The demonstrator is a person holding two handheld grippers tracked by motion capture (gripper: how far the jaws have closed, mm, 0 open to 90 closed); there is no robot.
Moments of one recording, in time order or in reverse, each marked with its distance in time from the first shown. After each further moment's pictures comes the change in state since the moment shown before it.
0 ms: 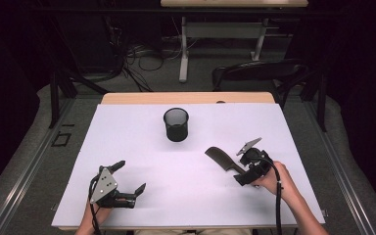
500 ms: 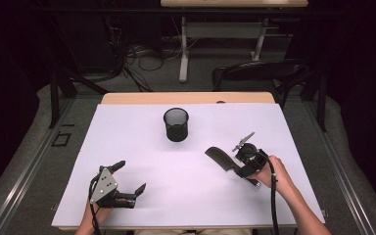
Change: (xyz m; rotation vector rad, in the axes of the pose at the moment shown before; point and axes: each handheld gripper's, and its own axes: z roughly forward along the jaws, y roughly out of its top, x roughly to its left) left arm 0.000 0.000 0.000 0.001 -0.003 0.001; right arm -0.007 0.016 0.011 0.077 0.025 0.000
